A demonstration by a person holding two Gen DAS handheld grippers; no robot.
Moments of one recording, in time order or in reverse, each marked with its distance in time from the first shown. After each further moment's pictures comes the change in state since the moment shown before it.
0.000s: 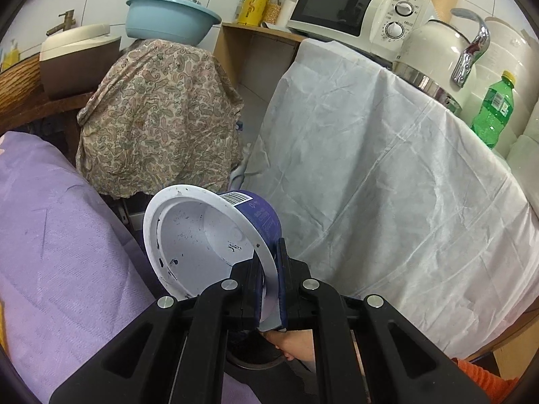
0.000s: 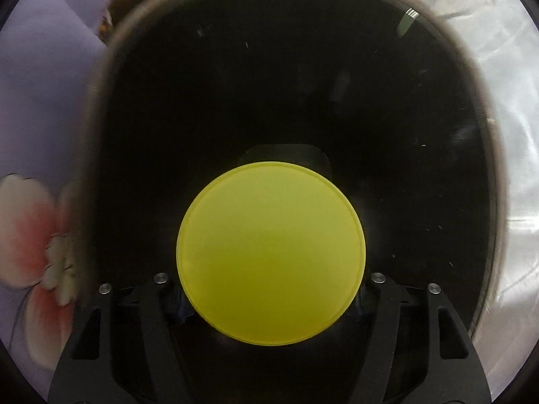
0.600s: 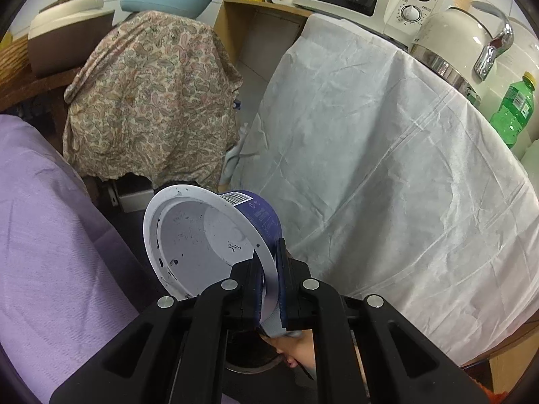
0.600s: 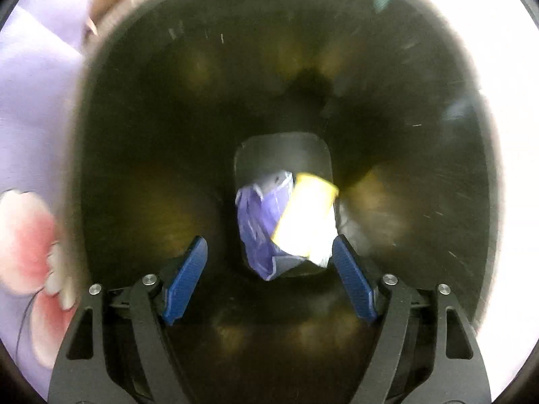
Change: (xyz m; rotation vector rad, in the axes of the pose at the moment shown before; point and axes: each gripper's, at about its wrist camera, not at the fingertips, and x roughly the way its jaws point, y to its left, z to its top) left arm 0.042 0.005 0.006 -0.041 0.095 -0.030; right arm -0.034 -0.025 -0.015 0.088 -0.019 0.057
